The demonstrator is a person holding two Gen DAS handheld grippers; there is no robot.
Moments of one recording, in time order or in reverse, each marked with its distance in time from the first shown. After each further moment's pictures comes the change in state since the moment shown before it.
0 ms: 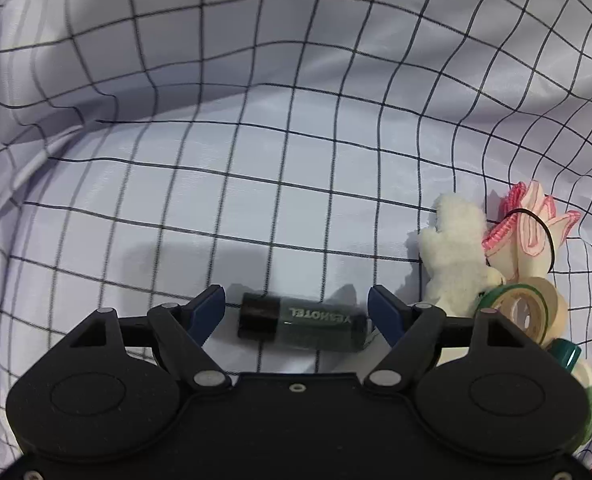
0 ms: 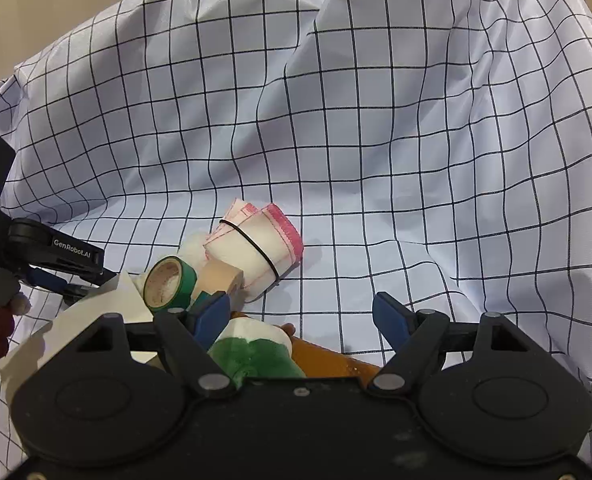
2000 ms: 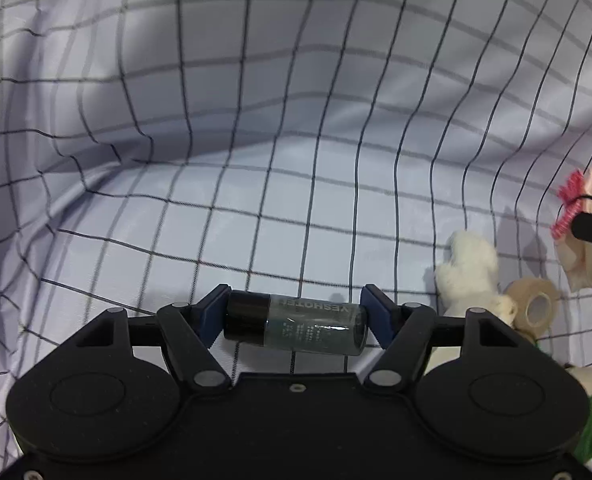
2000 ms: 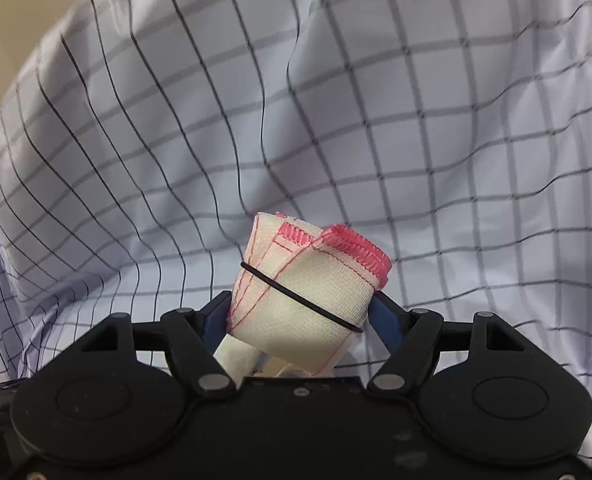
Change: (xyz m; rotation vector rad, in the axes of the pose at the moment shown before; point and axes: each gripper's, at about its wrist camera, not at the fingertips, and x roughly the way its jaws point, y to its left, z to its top) left arm -0.021 0.018 -0.017 -0.009 -0.180 0.033; right arm 0.097 -0.003 0.084 0.179 0.106 0.163
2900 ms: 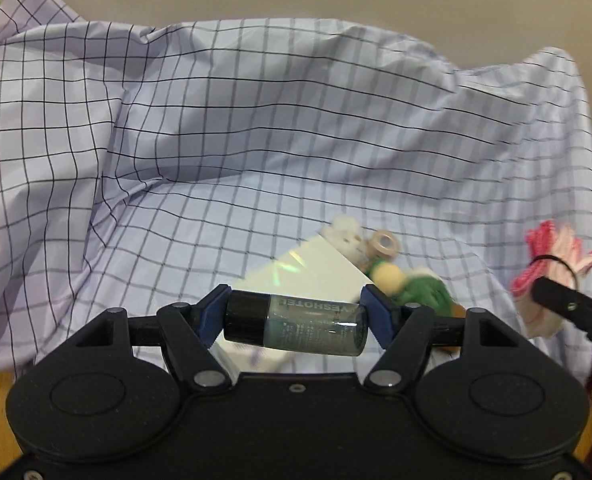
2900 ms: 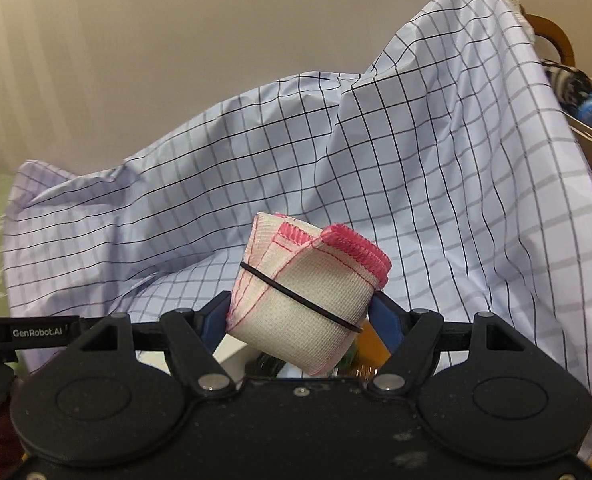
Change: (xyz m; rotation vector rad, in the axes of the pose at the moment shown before) left arm -0.208 -0.030 -0.125 0.032 -0.244 -0.102; right arm -0.249 -0.016 -0.173 -0.072 -0.285 0.119
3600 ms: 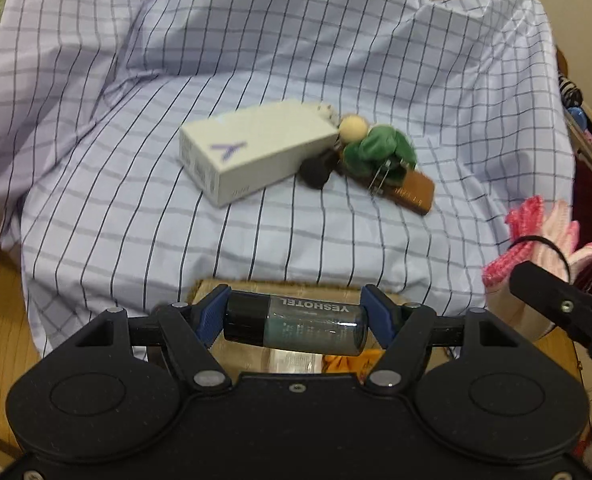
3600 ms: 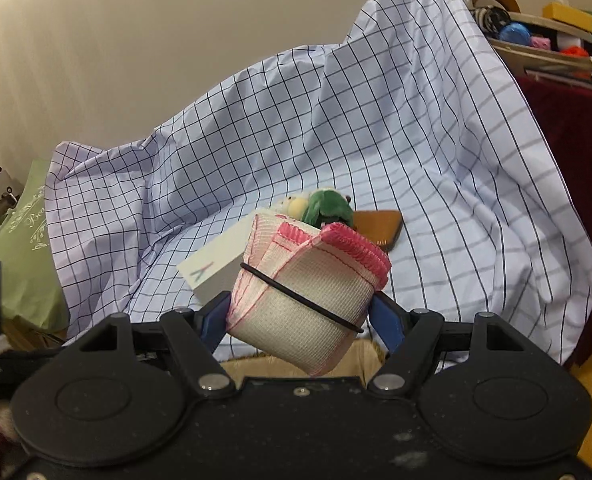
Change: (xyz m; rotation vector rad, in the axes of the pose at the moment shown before) left arm -0.034 -0.027 -0.143 -0.052 0.088 -0.003; right arm -0.107 -0.002 -0.133 0.084 0.004 0.027
